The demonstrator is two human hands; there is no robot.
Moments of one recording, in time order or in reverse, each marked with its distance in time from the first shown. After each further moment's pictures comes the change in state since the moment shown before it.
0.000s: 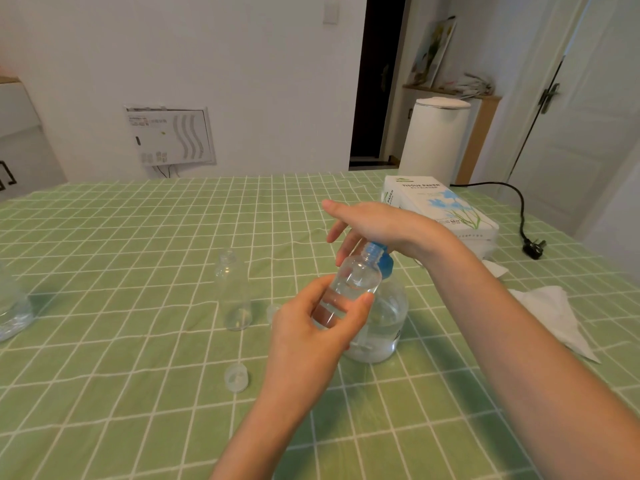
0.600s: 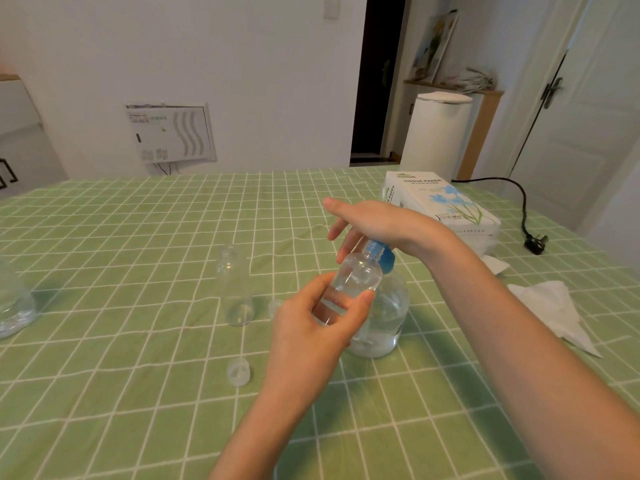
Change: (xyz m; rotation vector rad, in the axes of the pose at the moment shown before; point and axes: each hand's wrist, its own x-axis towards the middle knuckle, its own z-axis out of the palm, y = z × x) left_hand -0.001 0.000 0.000 0.026 -0.007 -0.001; right_hand 0.001 0.003 0.005 -0.010 0.019 -0.032
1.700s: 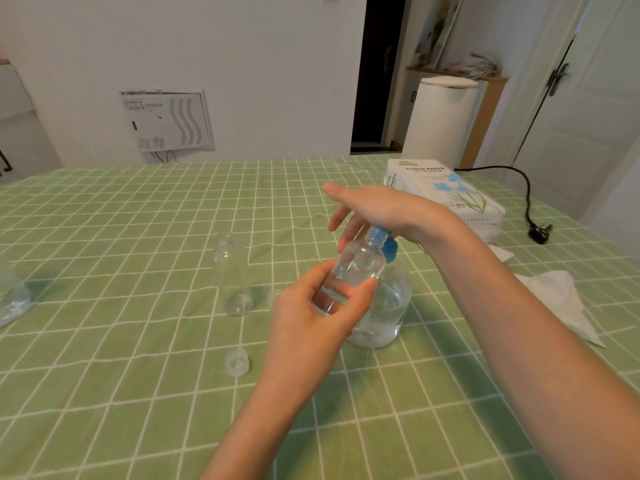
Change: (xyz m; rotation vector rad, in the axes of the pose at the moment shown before) left_hand 0.000 0.000 -0.001 0.011 -0.003 0.001; right_hand 0.001 0.001 0.000 -0.003 0.000 0.024
